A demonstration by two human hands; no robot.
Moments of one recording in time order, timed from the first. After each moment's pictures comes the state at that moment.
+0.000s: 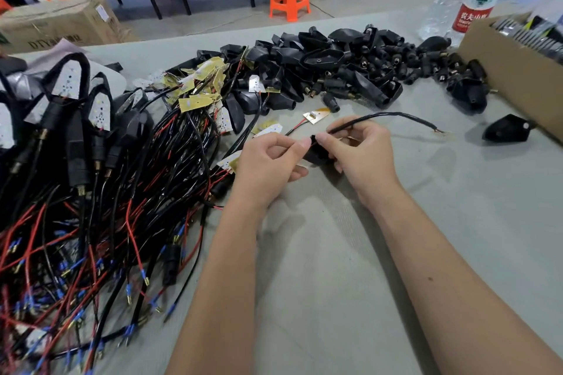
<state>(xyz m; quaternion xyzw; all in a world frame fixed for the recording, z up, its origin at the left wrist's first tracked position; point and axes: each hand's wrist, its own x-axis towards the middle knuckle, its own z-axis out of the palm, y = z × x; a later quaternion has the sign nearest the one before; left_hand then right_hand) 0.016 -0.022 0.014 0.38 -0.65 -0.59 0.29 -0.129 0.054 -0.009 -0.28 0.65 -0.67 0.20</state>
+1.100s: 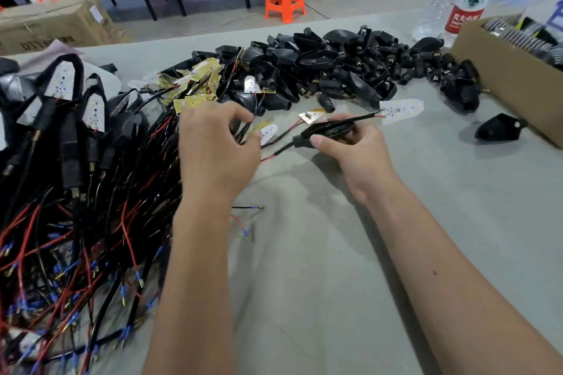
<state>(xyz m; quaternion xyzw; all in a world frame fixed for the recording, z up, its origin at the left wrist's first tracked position) 0.049 -0.045 0.051 0.40 -0.83 -0.16 0.35 -0.128 0.056 -0.004 -0.22 0.58 -0.72 0.31</state>
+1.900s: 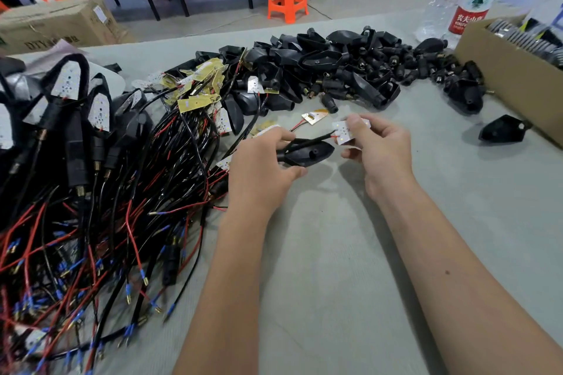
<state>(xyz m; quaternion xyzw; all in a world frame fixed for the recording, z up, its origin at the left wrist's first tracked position) 0.018 -0.027 0.008 0.36 -0.83 -0.28 0.30 -0.143 0.062 -0.002 -0.17 0.60 -0.75 0.23</state>
